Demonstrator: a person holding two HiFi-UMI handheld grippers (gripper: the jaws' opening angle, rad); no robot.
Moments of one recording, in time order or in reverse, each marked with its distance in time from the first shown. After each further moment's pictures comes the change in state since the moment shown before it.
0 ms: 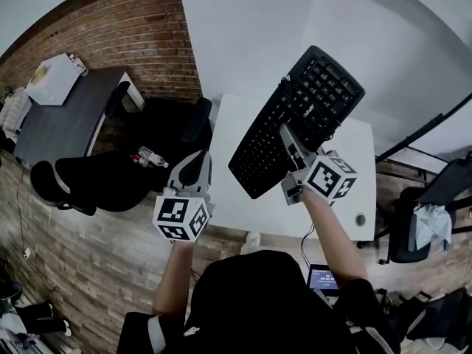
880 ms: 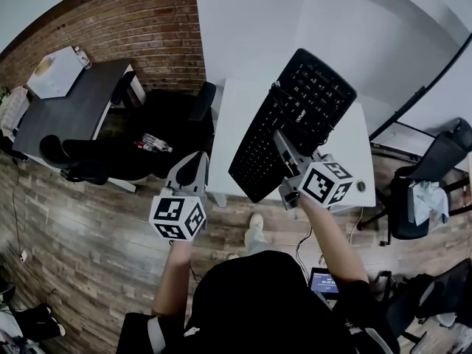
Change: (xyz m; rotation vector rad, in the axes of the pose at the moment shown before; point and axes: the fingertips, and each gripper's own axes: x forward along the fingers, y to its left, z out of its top) left arm -0.146 0.003 -0.013 -0.050 -0.010 -0.040; right arm -0.084 0.128 -0.070 -0.098 0.017 -0.007
